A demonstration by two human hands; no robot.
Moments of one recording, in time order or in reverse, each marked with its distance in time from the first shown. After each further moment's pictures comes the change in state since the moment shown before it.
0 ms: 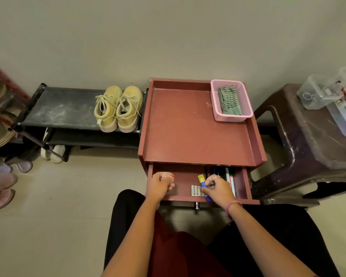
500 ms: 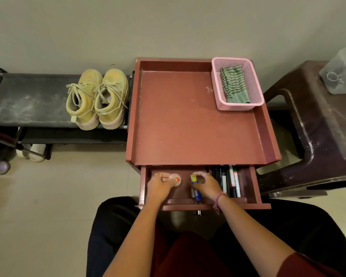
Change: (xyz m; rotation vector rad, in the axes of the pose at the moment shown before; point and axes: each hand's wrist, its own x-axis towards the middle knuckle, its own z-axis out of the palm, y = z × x) left_hand 0.070 -0.022 0.020 0.273 0.034 -0.106; right_hand 0.084 0.027 0.054 0.121 -0.145 0.197
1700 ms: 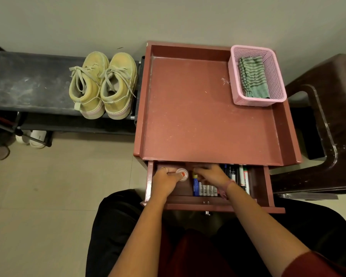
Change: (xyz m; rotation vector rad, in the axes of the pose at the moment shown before) left_hand 0.014 0.002 -0.006 -0.172 -0.050 -0.062; right_hand 0.024 -0.032 0.002 0.125 -0.136 0.042
